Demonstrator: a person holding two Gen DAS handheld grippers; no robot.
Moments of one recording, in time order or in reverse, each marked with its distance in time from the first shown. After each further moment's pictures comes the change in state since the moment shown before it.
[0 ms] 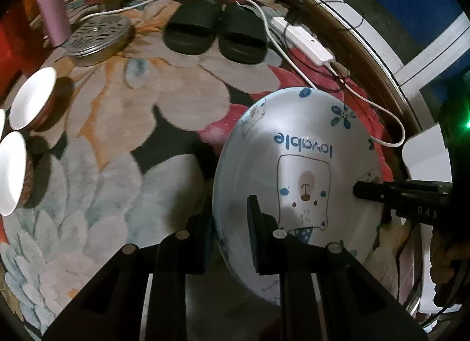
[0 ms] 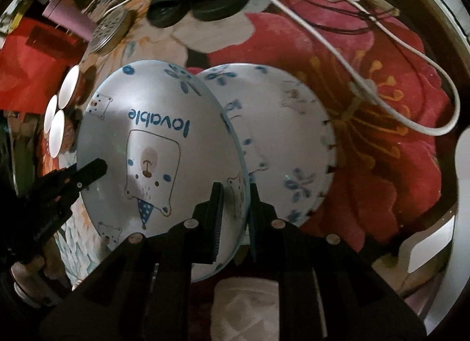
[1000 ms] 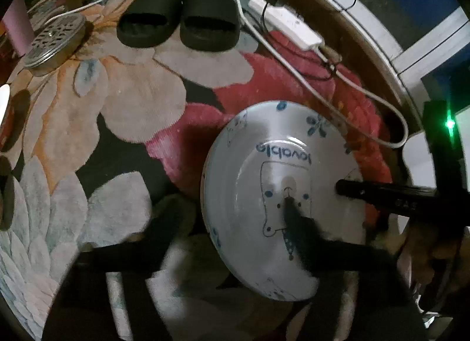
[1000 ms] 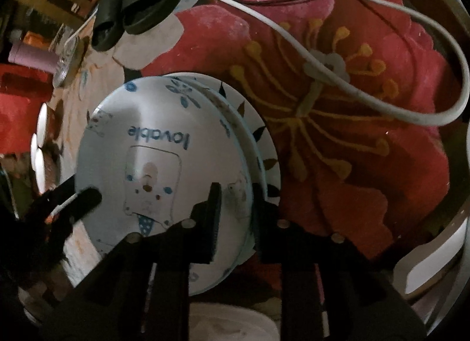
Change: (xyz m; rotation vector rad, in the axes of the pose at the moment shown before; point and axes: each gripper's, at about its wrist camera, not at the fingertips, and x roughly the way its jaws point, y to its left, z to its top) left arm 0.044 -0.037 0.022 0.026 0.046 -0.042; right arm 0.024 -0.073 0.015 0.174 0.031 0.049
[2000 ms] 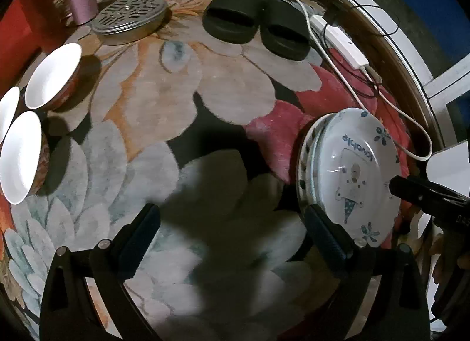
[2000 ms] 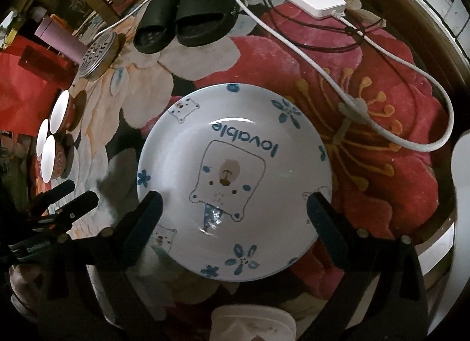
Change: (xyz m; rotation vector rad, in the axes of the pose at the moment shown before) left arm -0.038 0.078 -0.027 -0.123 -0.014 0.127; right arm -0.023 0.070 -0.019 -0.137 -0.139 -0.073
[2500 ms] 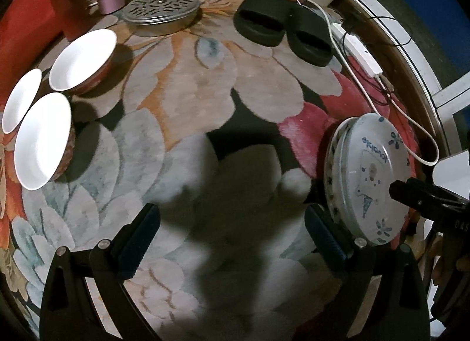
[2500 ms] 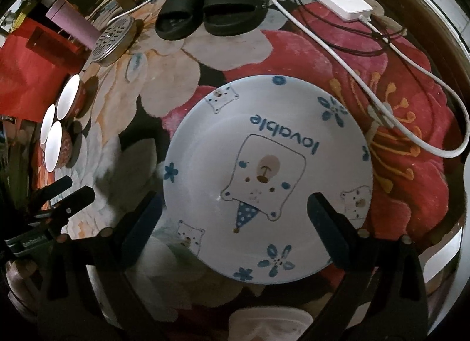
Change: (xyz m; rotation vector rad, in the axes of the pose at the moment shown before) left arm -0.012 0.037 -0.009 -0.048 -0.006 0.030; right arm 0.011 0.034 -0.005 -0.050 0.017 0.014
